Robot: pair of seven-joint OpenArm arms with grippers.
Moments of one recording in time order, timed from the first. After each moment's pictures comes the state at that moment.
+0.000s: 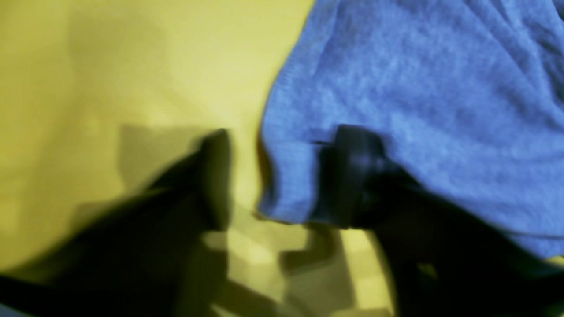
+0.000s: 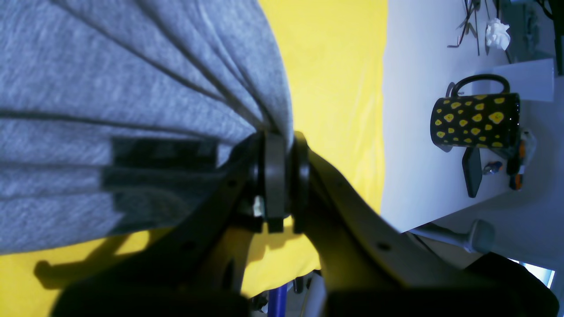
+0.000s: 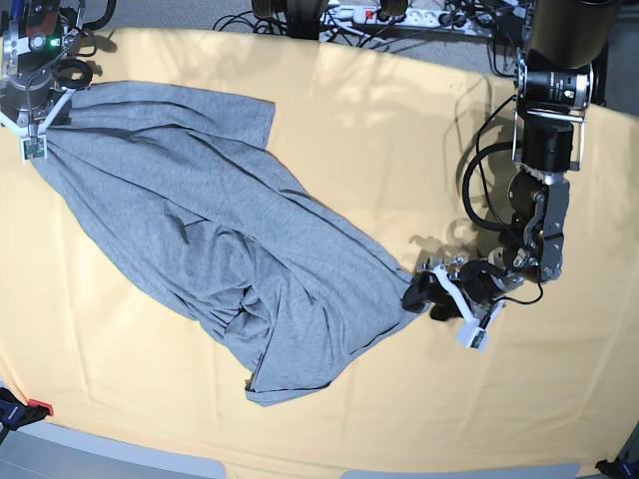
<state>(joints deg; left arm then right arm) -26.7 -20.7 10.2 54.3 -35.7 -38.8 34.6 -34.4 18.3 24.5 120.3 -13.5 7.0 -53.5</state>
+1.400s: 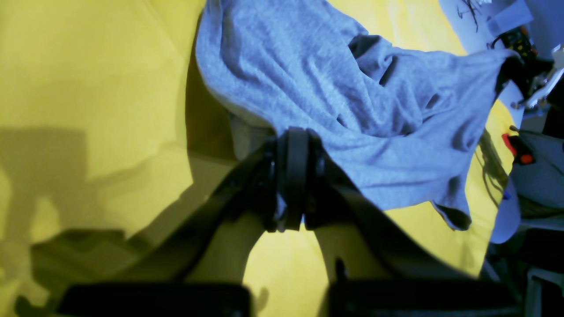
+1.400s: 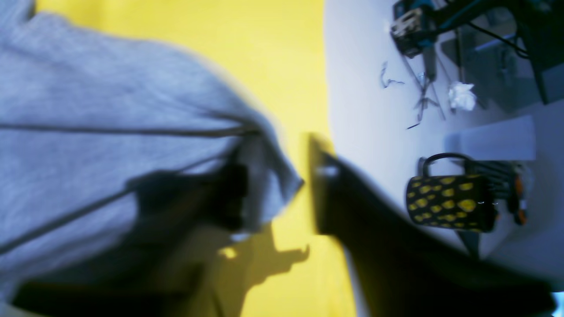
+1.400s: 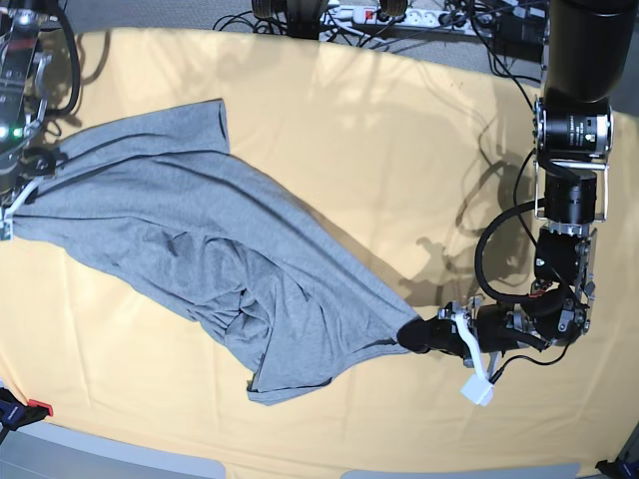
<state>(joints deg) -39.2 -23.0 10.3 54.3 -68.8 -43.7 65.9 -11.8 27.1 24.5 101.5 -10.5 6.8 -45.8</state>
